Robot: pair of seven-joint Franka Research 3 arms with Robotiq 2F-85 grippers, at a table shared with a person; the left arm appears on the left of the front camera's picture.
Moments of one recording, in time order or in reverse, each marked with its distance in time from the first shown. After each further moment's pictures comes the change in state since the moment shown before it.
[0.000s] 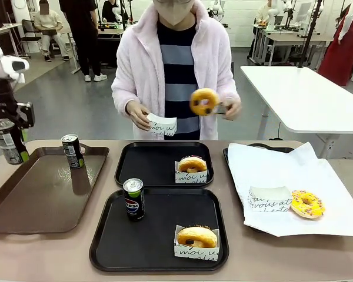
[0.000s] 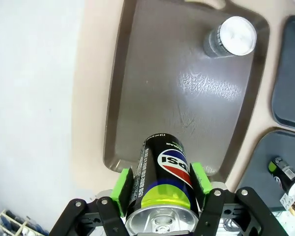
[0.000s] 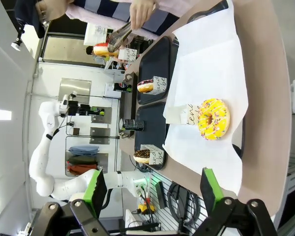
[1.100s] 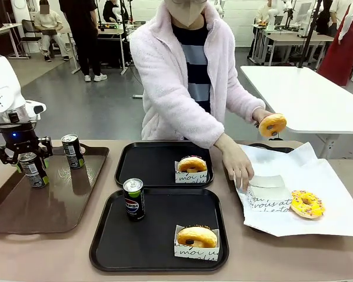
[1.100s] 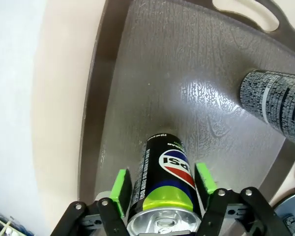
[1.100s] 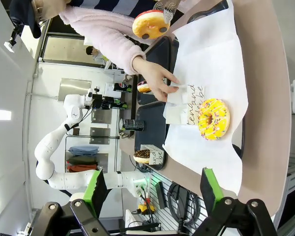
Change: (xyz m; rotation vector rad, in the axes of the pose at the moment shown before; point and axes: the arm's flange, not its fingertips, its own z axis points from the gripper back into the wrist) left arm 0.056 0.001 -0.159 -0.031 0.033 0.088; right arm 0.000 0.000 0.000 0.000 -0.001 0.000
